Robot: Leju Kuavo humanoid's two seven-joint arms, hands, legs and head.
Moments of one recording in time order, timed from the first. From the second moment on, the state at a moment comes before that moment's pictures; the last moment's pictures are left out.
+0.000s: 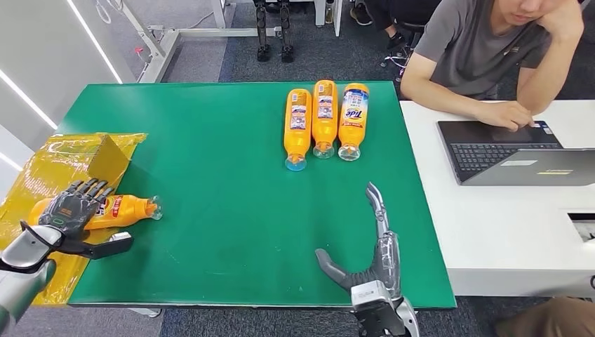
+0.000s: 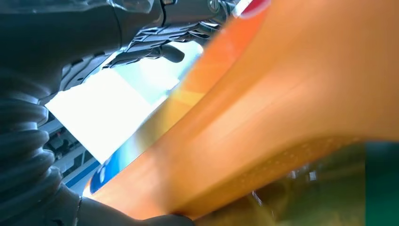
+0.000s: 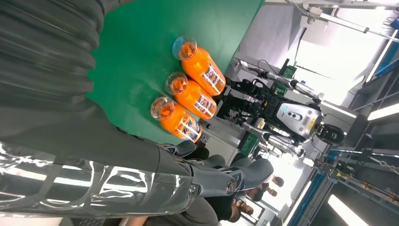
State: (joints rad) left arm -0.59 0.57 -0.57 -0.57 -1.36 0.49 -0.32; right arm 0.07 0.05 0.54 -1.68 0.40 -0.54 -0.43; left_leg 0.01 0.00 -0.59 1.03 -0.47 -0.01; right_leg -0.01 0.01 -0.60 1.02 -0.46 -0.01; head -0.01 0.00
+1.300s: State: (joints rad) left arm -0.24 0.41 -0.11 -1.26 -0.70 0.69 -0.66; right arm 0.13 0.04 0.51 -1.68 0.31 -0.59 -0.45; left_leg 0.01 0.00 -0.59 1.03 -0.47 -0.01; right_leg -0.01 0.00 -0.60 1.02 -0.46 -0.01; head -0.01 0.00
